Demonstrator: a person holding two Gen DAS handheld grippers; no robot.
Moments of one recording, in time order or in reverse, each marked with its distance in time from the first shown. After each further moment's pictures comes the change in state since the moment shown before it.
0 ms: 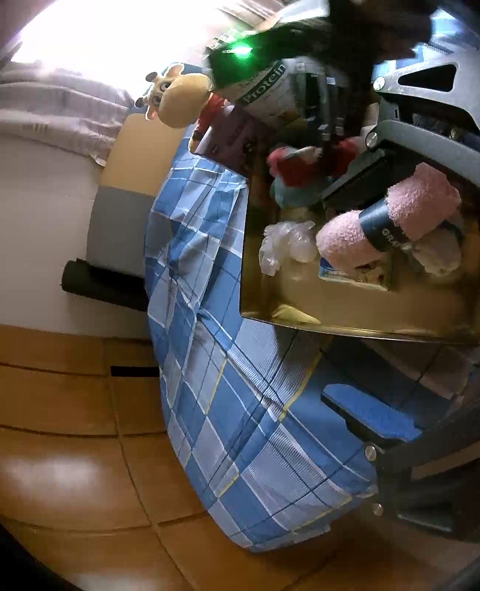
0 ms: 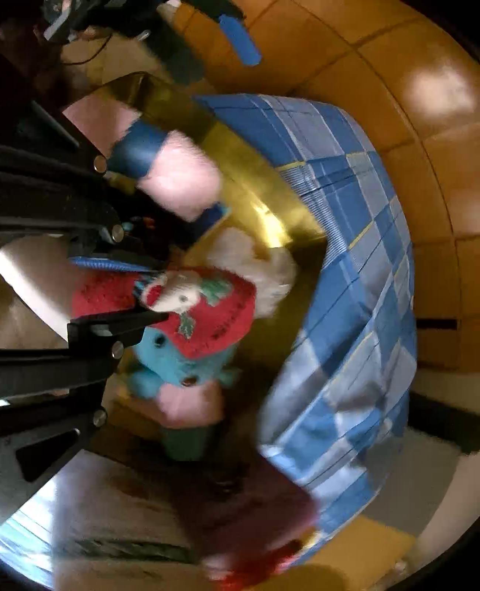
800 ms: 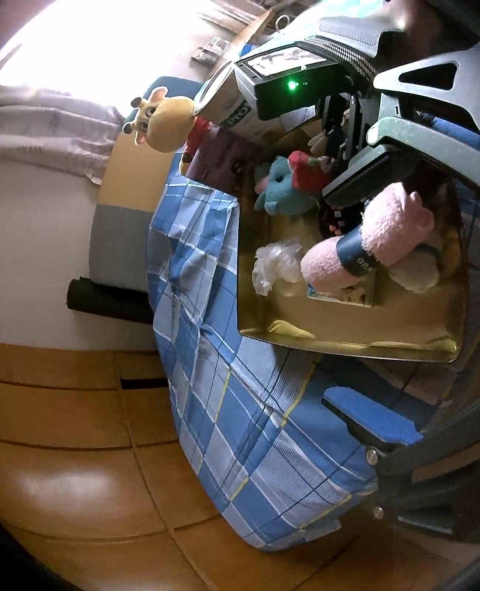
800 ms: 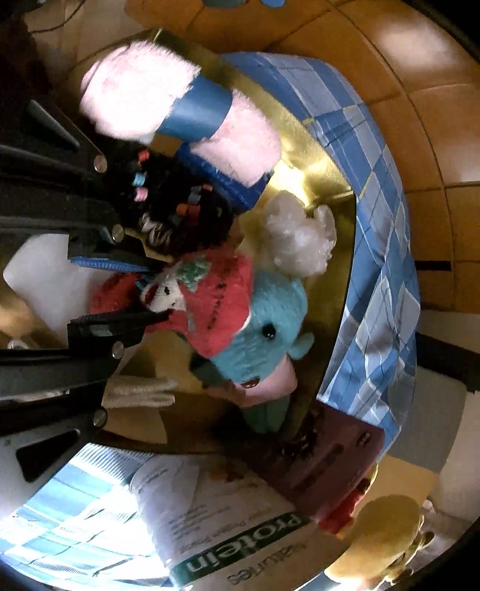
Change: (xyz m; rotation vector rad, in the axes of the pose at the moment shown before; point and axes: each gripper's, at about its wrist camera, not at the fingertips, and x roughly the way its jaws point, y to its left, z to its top) left arm -0.020 -0.021 -0.013 0.063 -0.013 -0.016; right arm 0.002 0.011 -0.044 0.118 -0.050 -0.184
